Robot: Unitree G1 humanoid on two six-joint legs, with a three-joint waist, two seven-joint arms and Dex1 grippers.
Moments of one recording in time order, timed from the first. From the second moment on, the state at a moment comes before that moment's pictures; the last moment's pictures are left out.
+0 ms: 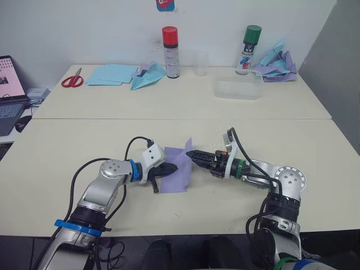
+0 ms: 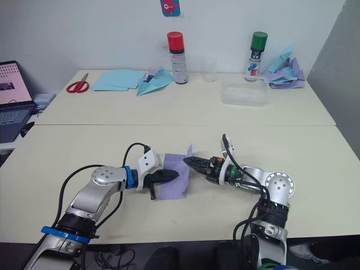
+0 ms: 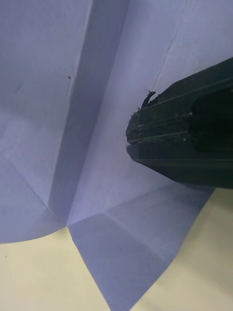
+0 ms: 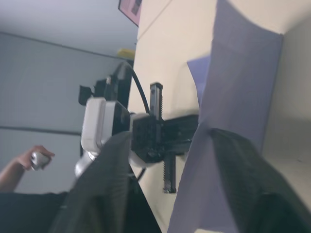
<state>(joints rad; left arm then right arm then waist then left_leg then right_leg) -0.37 0.56 -0.19 0.14 -0.15 0.25 -1.02 -0.56 0.13 -0.53 0.01 1.12 1.59 -0.03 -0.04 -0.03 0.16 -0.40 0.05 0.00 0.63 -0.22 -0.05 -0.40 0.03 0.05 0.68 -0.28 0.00</state>
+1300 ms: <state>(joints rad) -0.34 0.58 -0.19 0.11 -0.15 0.23 -0.99 -0.24 -0.71 0.31 -0.37 0.56 0.82 0.84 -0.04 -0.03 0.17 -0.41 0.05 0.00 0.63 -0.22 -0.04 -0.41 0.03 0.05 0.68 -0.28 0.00</state>
